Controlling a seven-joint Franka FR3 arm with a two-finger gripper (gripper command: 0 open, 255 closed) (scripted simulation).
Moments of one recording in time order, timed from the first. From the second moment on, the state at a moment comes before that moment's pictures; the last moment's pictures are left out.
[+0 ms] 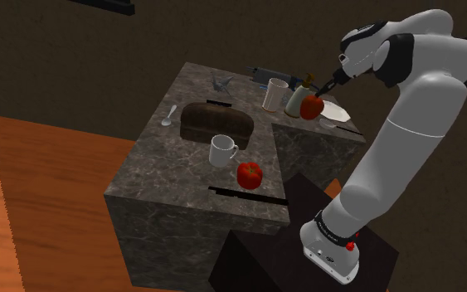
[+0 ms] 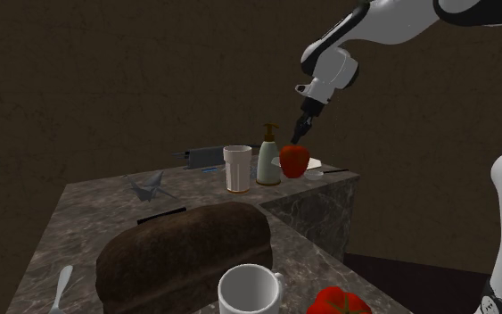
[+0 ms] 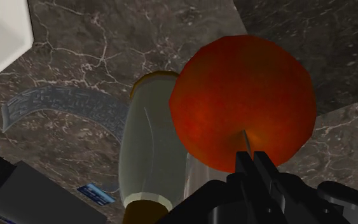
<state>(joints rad) -0.10 0.19 -0.91 -1.88 0.64 2.07 -1.56</state>
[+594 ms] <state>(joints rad) -0.12 0.24 -0.89 -1.94 0.71 2.14 -1.63</state>
